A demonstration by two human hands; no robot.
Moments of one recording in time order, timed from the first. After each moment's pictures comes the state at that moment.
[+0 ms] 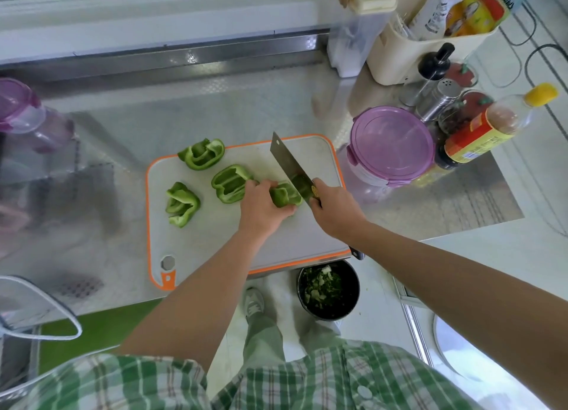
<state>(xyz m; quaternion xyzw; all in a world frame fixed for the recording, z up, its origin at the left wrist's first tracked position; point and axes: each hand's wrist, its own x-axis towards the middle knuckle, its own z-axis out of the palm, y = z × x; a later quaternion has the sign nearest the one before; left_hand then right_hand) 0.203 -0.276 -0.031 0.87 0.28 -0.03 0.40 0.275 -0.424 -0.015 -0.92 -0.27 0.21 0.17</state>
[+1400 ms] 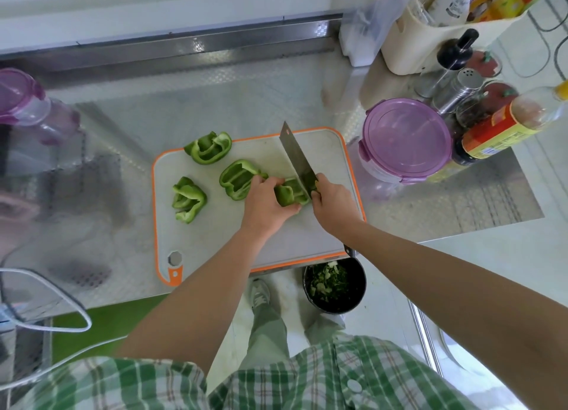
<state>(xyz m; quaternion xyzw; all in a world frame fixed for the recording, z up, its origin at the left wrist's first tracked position) 0.199 -0.269 -0.035 0.87 0.27 -0.02 0.41 0.269 -0.404 -0.022 -0.93 -0.23 0.21 0.19</state>
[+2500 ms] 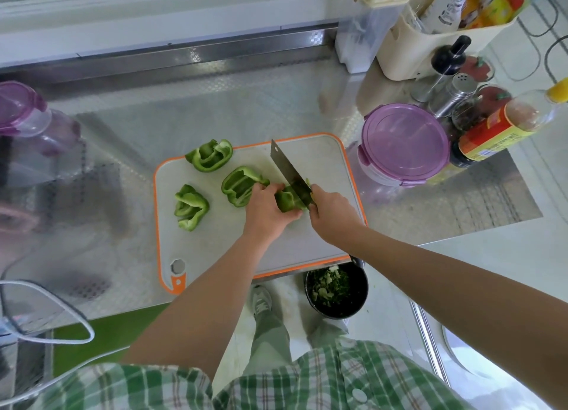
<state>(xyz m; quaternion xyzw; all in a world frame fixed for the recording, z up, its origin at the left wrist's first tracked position) 0.199 -0.266 -0.036 0.87 0.27 -0.05 0.41 0.260 -0.403 -0.013 -0.92 -0.26 0.24 0.15</state>
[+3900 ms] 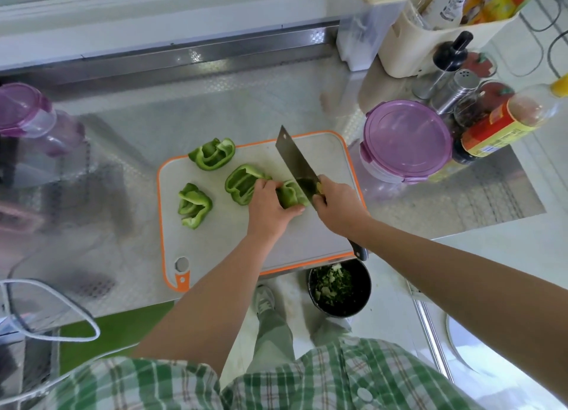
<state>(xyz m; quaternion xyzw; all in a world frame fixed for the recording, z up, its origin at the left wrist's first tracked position) 0.198 -0.269 -0.038 0.86 0.28 0.00 0.42 0.268 -0.404 -0.004 -0.92 -0.24 0.22 0.20</state>
